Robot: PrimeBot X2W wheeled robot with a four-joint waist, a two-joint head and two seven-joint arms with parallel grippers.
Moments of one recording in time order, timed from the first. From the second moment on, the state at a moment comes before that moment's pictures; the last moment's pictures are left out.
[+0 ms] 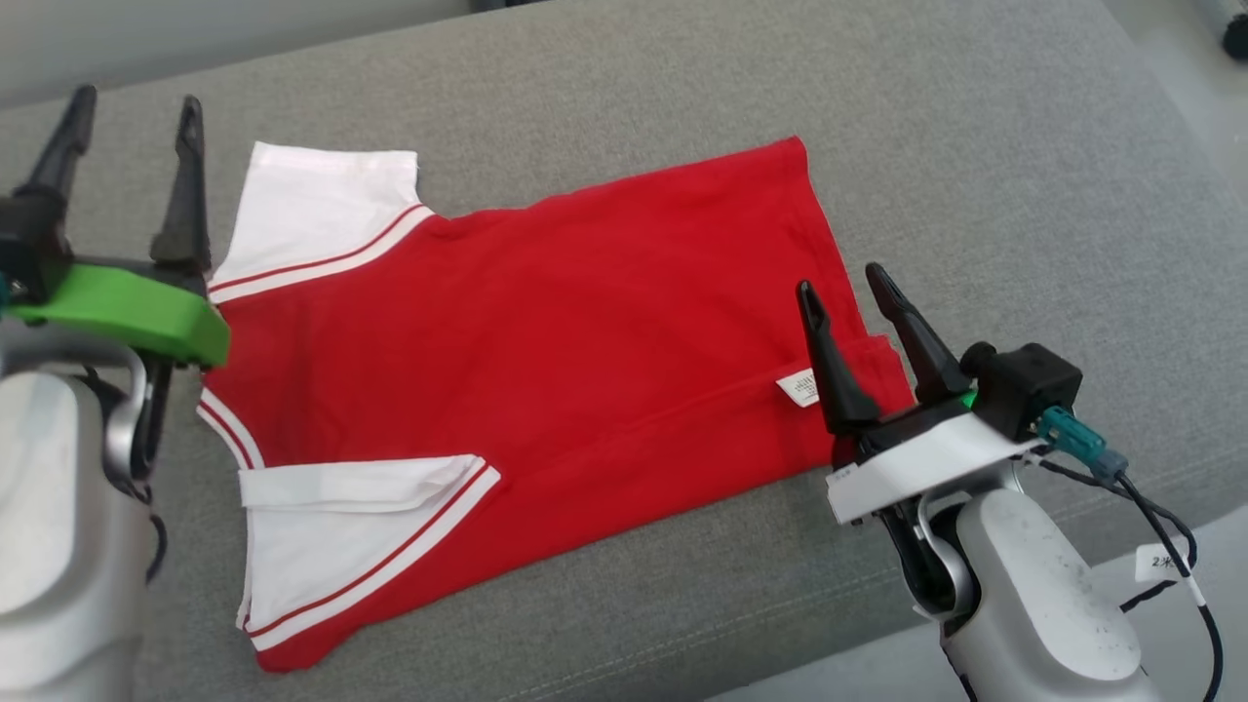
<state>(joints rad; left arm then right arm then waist) -0.55 0.30 -0.06 0.28 -0.21 -0.13 -0.14 -0.32 -0.07 0.25 0.24 0.34 0.13 -0.26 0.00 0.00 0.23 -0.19</state>
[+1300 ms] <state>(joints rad) -1.07 0.60 -0.45 0.89 -0.61 -0.13 0.02 -0.48 -0.05 0.29 0.16 0.39 0.13 -0.26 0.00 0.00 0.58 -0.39</state>
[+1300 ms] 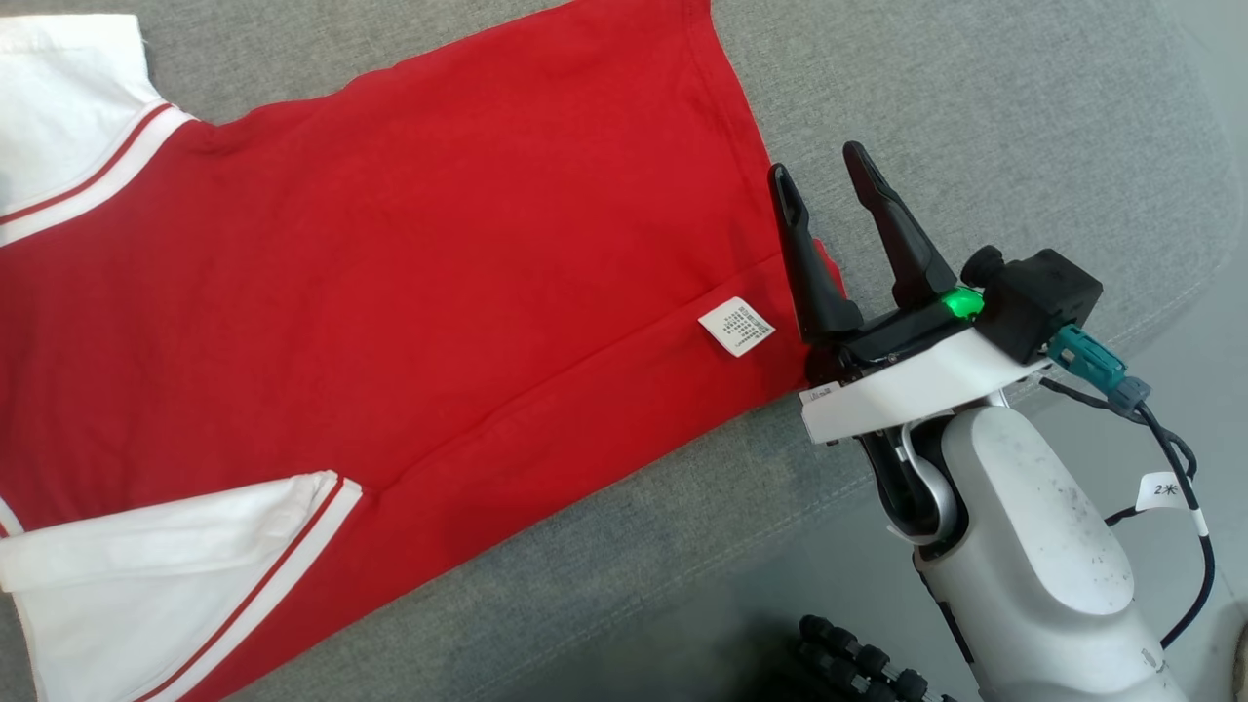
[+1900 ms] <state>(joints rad) -1.12 0.58 -0.59 0.88 -0.70 -0.13 -0.05 -0.78 -0.05 0.31 0.51 0.37 0.13 -0.23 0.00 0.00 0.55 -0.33</state>
